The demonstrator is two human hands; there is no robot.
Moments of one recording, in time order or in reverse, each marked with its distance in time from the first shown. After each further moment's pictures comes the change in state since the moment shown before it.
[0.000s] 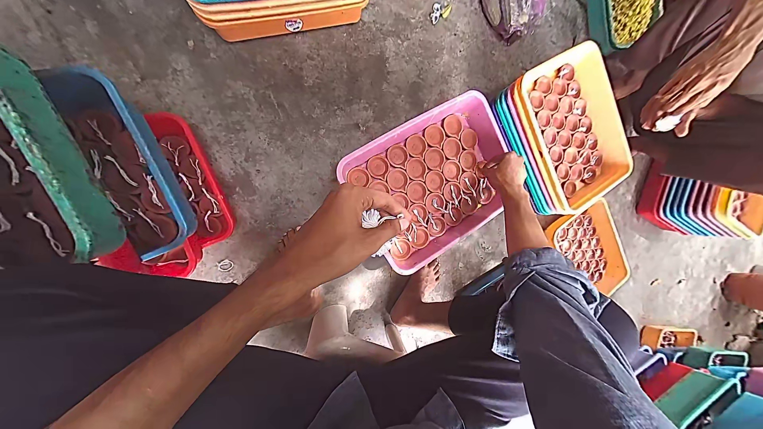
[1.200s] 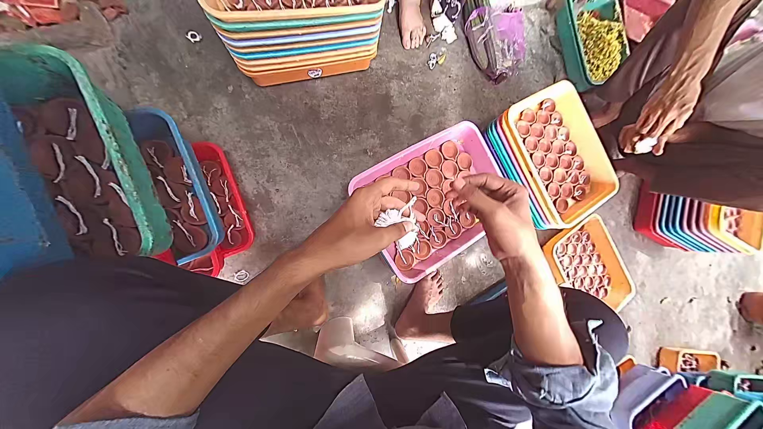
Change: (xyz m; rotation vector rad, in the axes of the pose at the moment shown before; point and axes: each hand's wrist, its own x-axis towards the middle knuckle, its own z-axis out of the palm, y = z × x) left_hand 0.000 0.016 -0.006 -0.396 -0.068 -0.003; right_hand -0.225 -0.087 -0.105 1.144 -0.206 -0.581
